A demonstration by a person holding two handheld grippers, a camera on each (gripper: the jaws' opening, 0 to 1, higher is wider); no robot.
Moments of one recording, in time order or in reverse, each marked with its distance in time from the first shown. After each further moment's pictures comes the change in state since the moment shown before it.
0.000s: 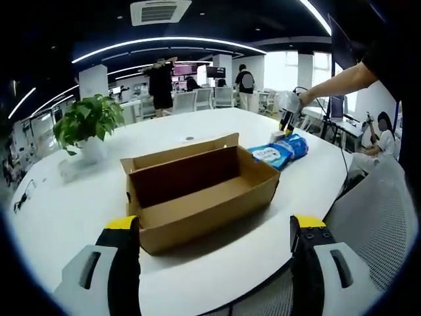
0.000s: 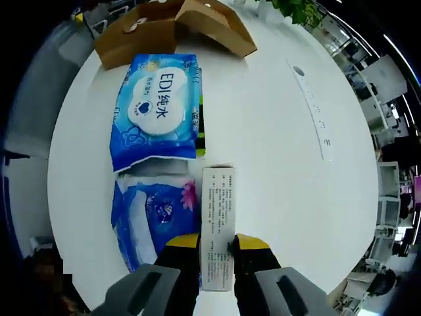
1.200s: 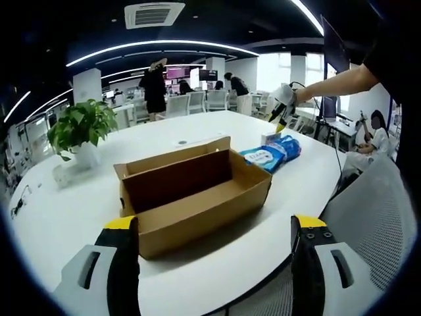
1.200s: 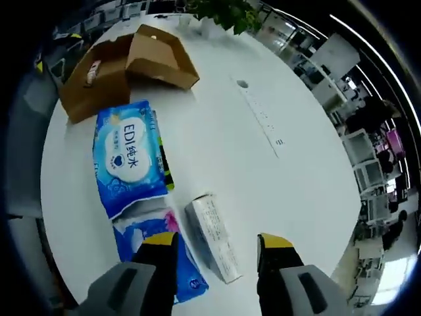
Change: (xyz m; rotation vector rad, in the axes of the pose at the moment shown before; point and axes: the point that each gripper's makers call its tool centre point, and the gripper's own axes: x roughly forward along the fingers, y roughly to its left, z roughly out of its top) left arm -0.001 -0.011 0.006 0.023 -0.021 -0.056; right arm -0.052 -0.019 0.031 0.356 -0.184 -0.177
